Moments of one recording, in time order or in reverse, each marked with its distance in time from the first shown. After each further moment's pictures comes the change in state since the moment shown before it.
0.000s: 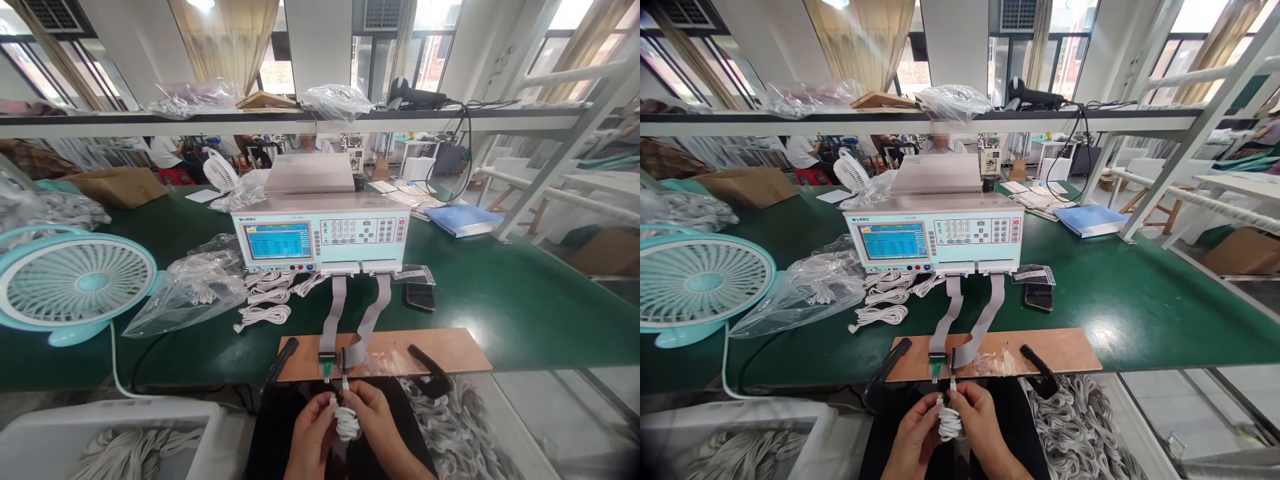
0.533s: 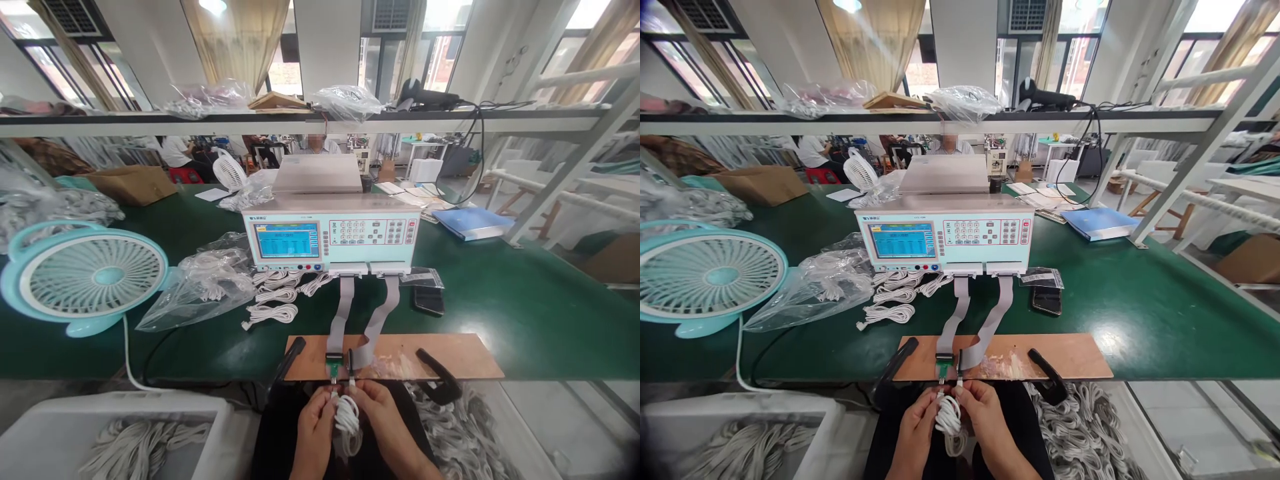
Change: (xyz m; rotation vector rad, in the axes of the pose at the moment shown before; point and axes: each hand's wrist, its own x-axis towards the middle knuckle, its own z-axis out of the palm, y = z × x) left_hand 0.003 0.019 -0.002 0.572 -0.037 0.417; right_hand 0.005 -0.013 0.009 0.221 -0.010 0.164
